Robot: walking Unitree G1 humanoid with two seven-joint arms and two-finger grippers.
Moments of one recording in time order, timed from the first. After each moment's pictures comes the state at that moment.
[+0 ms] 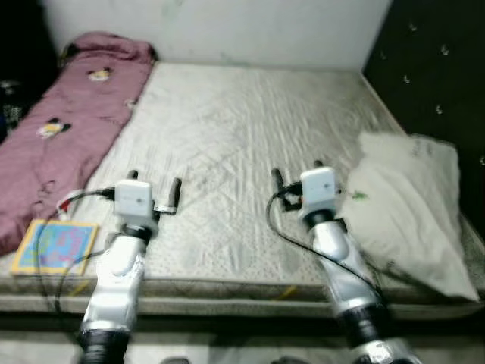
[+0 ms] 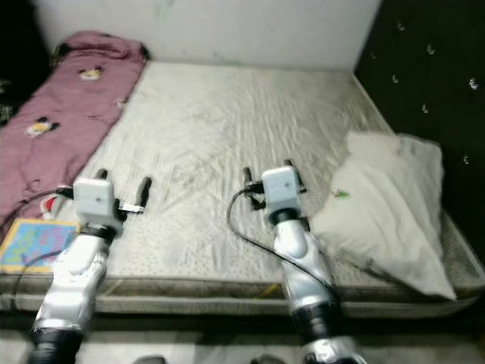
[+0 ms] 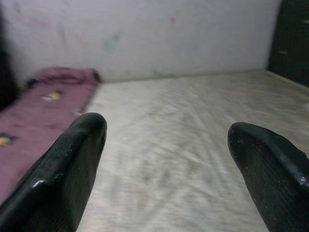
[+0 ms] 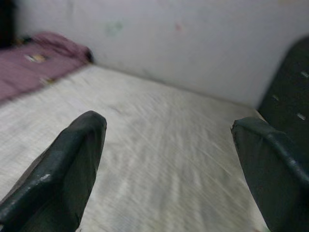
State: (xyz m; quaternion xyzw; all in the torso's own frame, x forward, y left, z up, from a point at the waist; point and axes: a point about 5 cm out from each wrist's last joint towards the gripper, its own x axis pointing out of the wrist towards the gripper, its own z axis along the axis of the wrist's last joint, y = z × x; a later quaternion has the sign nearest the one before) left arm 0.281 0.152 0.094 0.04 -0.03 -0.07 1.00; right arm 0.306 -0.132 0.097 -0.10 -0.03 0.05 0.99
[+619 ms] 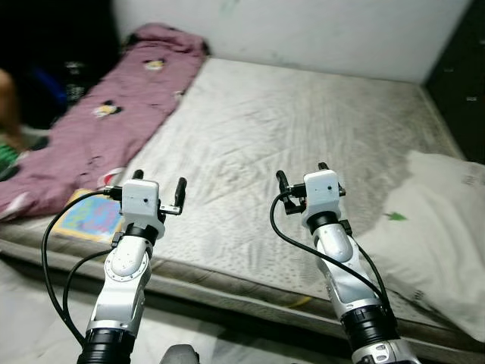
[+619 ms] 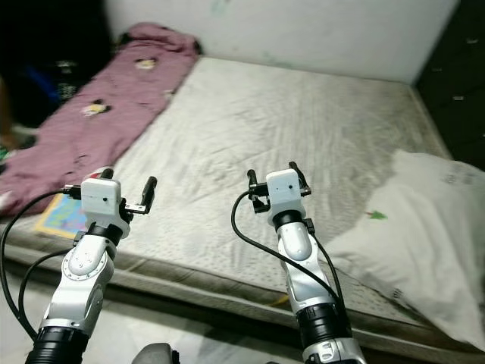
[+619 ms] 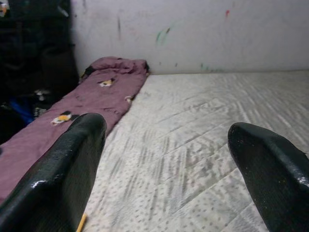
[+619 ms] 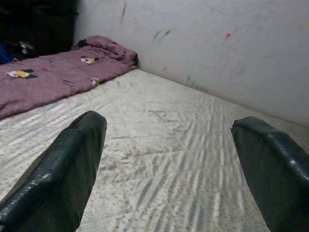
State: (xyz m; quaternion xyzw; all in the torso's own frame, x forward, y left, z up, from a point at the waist) left arm 0.283 0.163 0.097 0.05 -0.03 -0.05 1.00; right arm 0.308 -0.124 0.101 -0.09 -0.04 0.06 0.99
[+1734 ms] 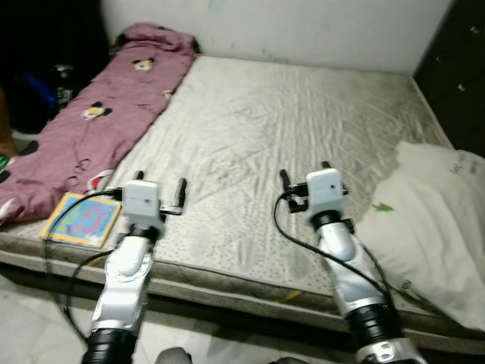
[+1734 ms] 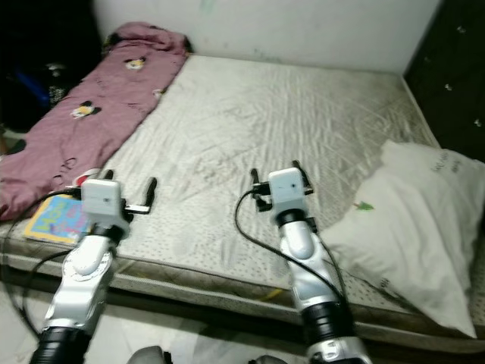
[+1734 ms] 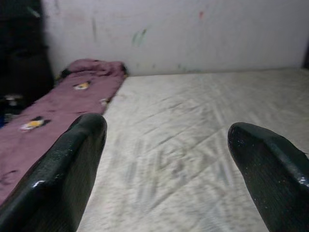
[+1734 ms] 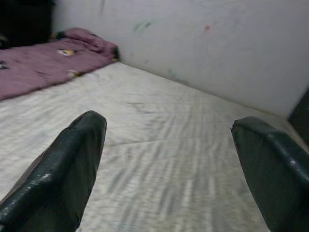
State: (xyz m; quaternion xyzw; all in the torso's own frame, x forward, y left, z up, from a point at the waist) left arm 0.286 0.152 0.099 0.05 -0.04 -0.06 1.00; right arm 0.309 -0.132 0.102 -0.10 -0.04 0.05 0.99
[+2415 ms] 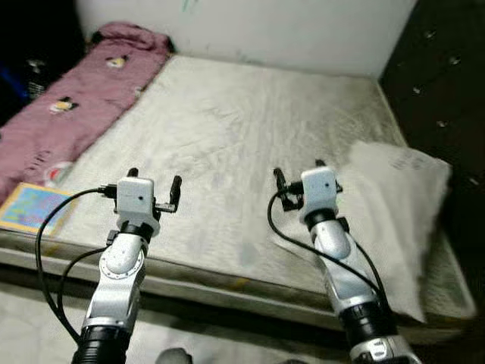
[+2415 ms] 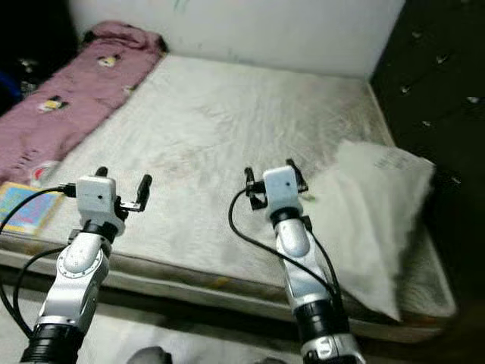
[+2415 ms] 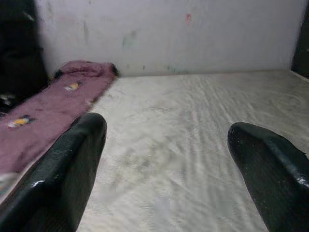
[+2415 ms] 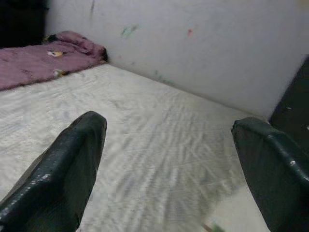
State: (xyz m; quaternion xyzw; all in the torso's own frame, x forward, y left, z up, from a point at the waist) left arm 0.285 0.166 0.097 0.05 -0.03 -0.04 1.00; right arm 0.312 -0.120 0.106 -0.10 -0.05 0.07 0.99
